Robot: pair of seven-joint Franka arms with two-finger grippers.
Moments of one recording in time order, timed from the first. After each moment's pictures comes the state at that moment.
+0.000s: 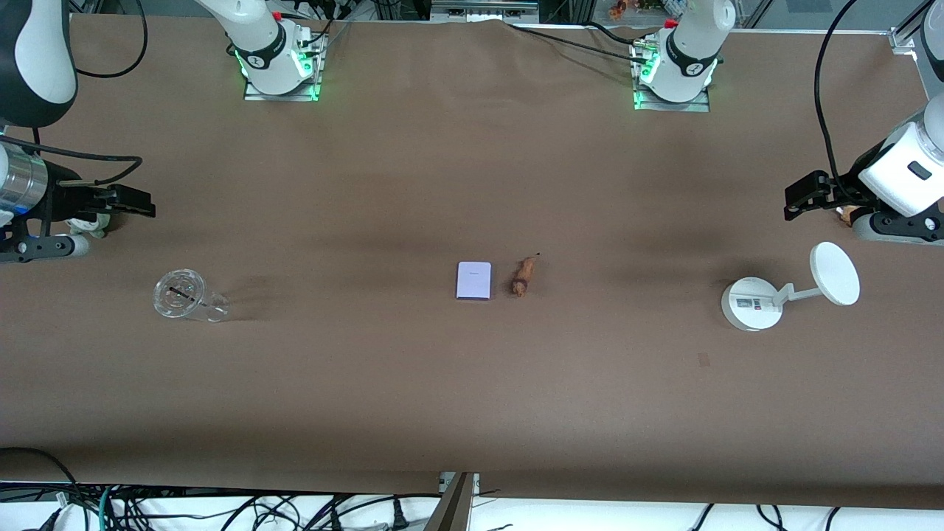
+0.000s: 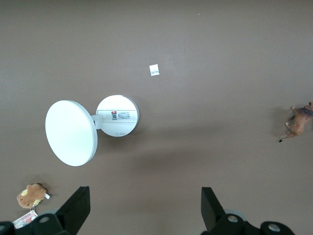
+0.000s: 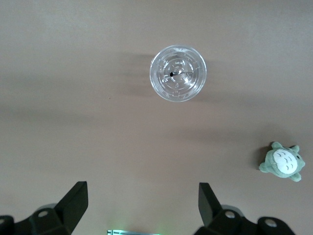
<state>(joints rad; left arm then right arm) 0.15 0.11 -0.19 -1.54 0.04 1.61 0.02 0.08 0.21 -0.11 -1.52 0.01 1.53 -0.12</state>
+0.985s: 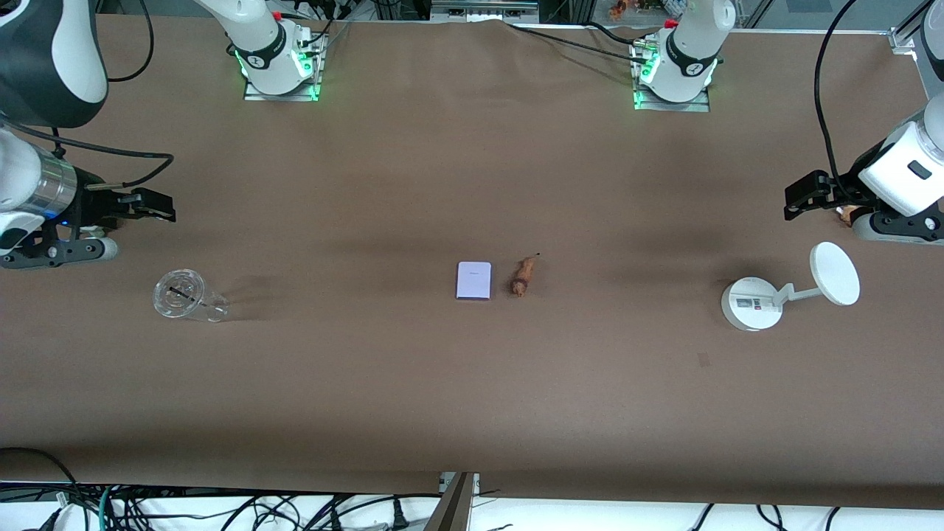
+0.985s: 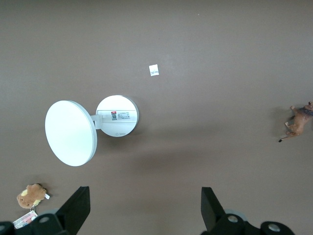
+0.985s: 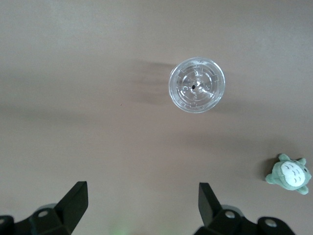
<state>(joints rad) 0.15 0.11 -0.20 -1.54 0.04 1.61 0.02 0.14 0.22 -0.11 -1.52 0.01 1.56 -0.10</state>
